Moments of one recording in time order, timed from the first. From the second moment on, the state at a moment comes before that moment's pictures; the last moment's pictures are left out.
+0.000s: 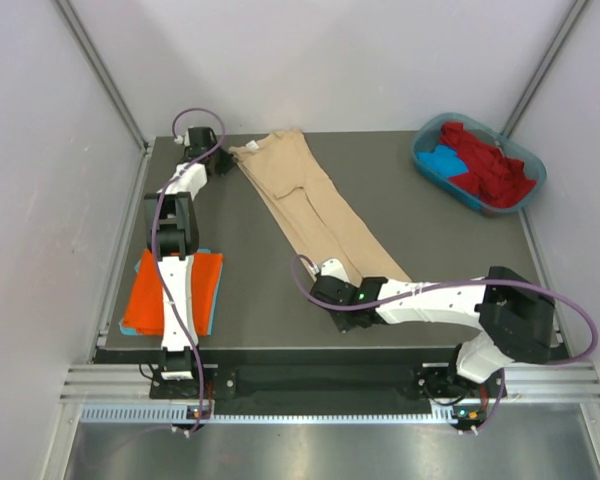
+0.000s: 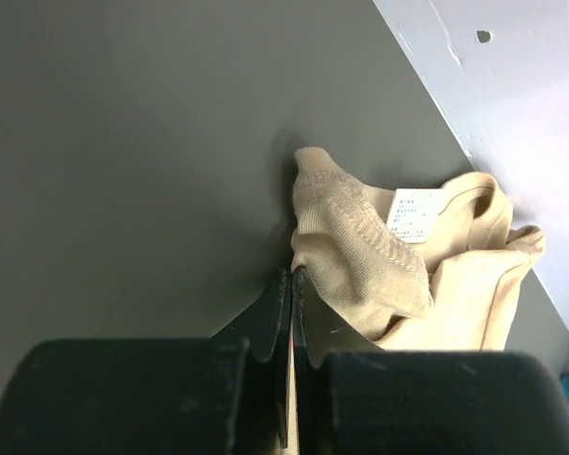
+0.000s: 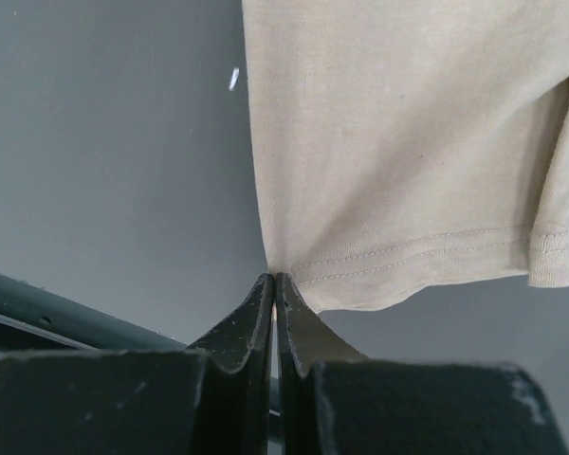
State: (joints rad) left arm 0.03 2.56 2.10 -0.15 0.13 -0.90; right arm 1.18 1.53 0.87 -0.55 0.33 0.58
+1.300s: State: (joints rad) left arm 0.06 2.62 2.22 -0.13 0.35 -0.76; right arm 1.19 1.60 1.23 -0.65 0.18 0.61
